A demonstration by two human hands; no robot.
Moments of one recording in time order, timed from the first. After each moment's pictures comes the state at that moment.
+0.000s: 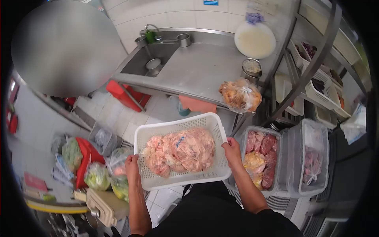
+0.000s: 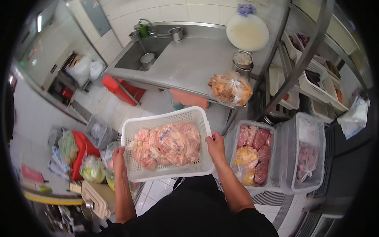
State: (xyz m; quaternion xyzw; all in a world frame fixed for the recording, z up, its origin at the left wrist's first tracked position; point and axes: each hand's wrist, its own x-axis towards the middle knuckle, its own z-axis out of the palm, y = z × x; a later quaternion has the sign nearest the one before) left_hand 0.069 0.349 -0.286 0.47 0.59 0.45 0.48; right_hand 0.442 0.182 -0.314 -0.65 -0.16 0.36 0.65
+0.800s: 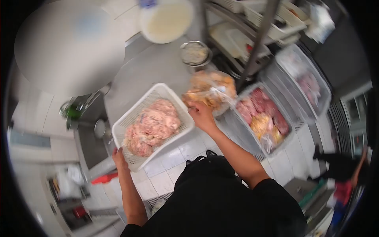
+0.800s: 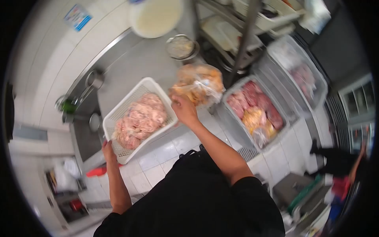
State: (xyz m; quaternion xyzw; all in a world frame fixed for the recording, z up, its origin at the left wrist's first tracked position) left_hand 0.345 0.821 -0.345 0.64 0.48 0.25 0.55; right_hand 0.571 0.434 -0.349 -0.82 -0.08 0.01 0.57
